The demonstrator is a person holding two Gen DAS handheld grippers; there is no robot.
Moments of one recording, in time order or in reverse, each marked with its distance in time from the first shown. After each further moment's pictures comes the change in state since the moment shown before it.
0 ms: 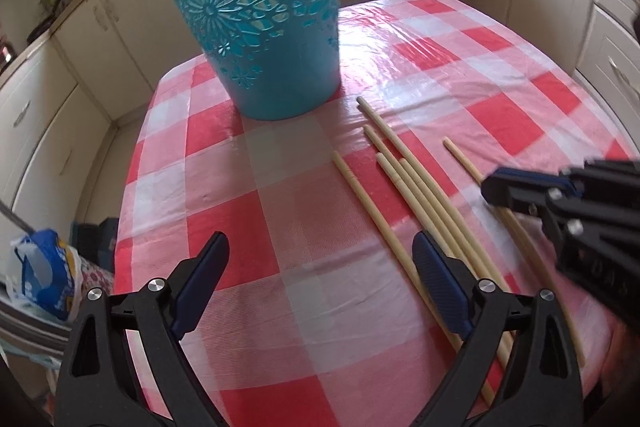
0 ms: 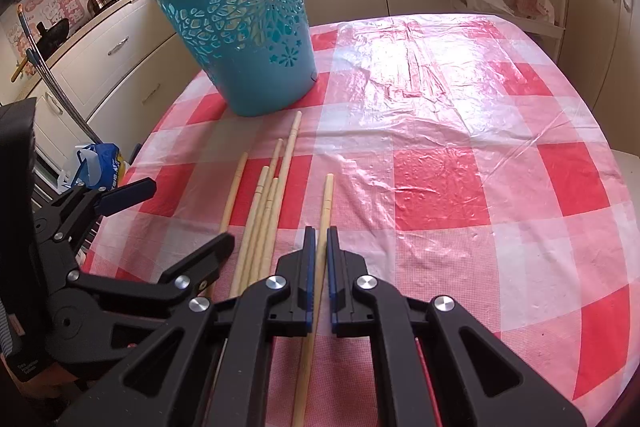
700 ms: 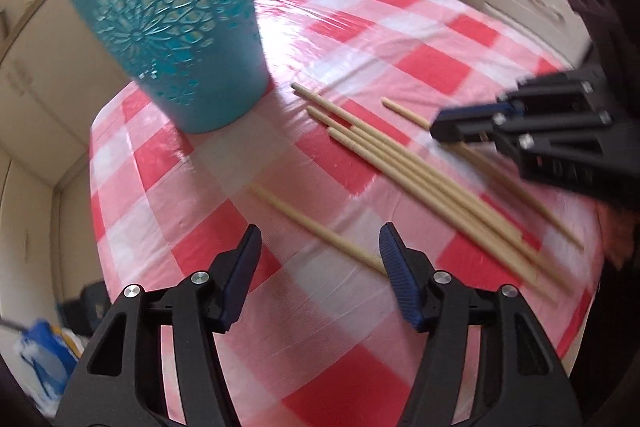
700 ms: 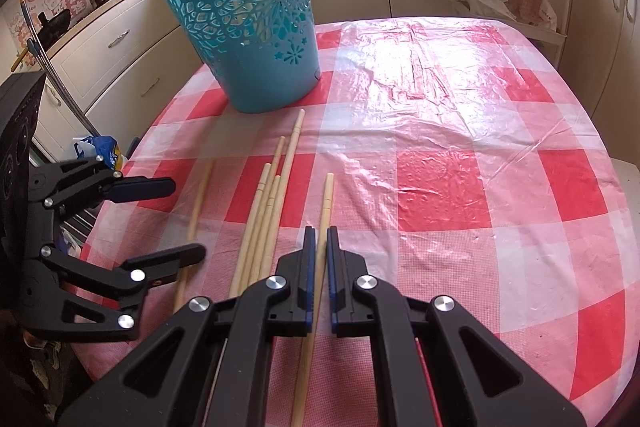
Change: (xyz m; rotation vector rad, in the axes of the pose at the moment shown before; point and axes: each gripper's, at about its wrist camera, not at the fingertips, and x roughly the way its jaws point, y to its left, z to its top) left arm -0.005 0.015 0.002 0.344 0.058 -0.245; right arm 0.000 0.005 0.000 -0.028 0.003 -0.018
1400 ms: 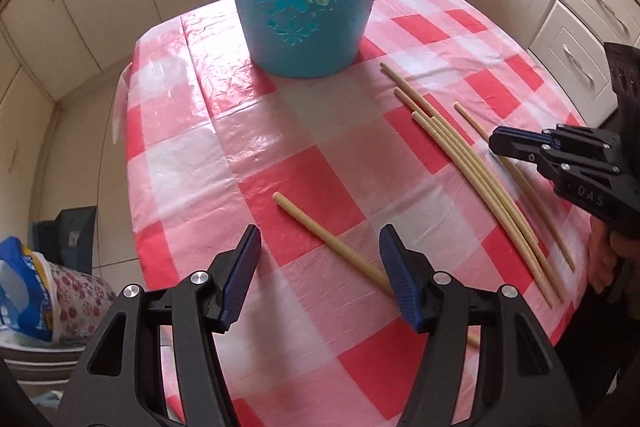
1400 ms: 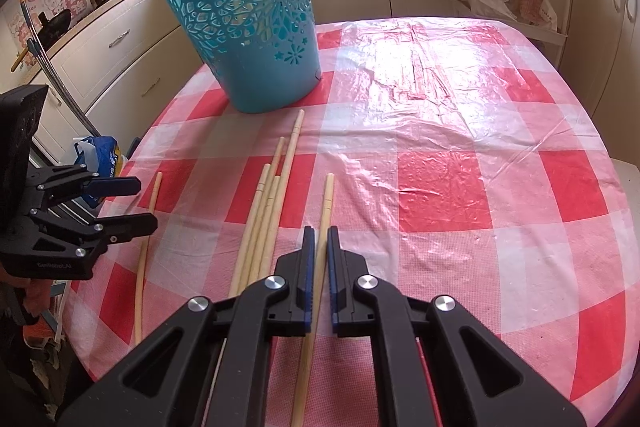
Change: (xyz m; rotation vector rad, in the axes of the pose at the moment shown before) left arm -0.010 0.058 -0.034 -0.340 0.036 -0.029; right arm 0.000 0.000 0.000 0.001 0.001 0.003
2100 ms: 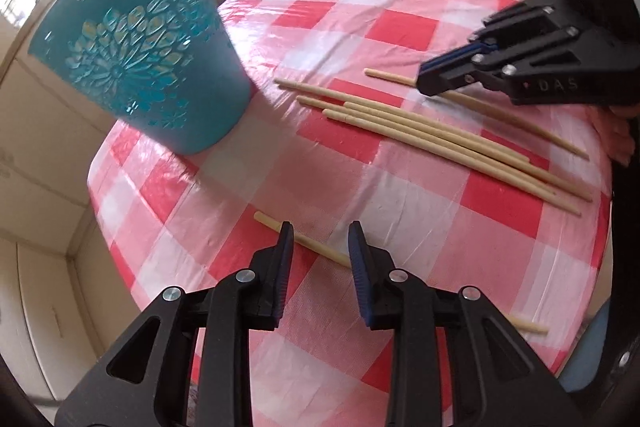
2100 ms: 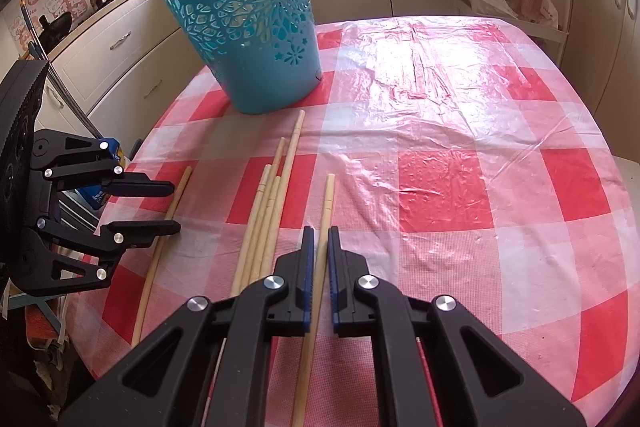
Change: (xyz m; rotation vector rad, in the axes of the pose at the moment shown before) left arm 0.003 -0.058 0.015 0.527 -0.006 0.026; right arm 0.000 -0.002 0.001 0.002 0.001 0.013
